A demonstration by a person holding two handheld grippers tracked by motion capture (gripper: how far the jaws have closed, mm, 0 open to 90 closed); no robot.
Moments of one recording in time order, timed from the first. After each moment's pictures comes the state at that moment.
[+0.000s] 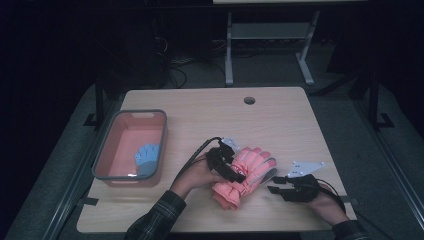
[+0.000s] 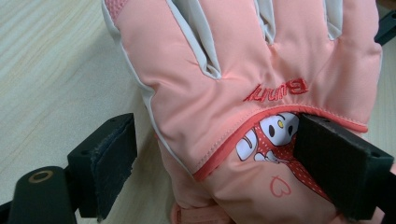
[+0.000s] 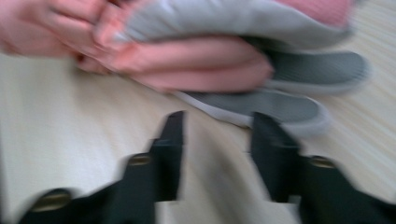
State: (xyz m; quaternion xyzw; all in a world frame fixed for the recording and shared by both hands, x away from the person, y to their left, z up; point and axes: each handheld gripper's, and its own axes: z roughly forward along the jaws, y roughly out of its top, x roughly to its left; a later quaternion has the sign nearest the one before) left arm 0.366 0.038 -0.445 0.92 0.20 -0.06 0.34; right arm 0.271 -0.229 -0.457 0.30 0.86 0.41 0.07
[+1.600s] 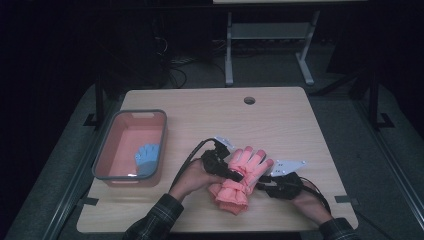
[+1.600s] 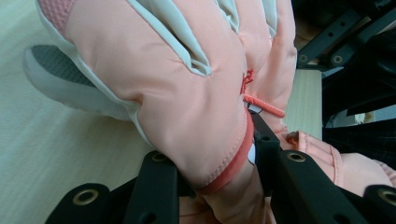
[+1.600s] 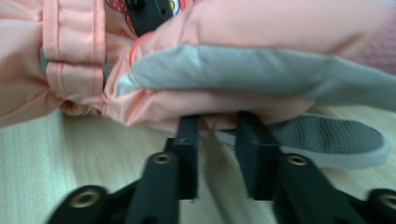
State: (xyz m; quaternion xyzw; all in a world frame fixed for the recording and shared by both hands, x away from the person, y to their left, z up) left arm 0.361 0.055 -0.435 0.89 0.22 -0.15 0.36; right arm 0.281 -0.195 -0.465 0.28 0.87 0.41 0.09
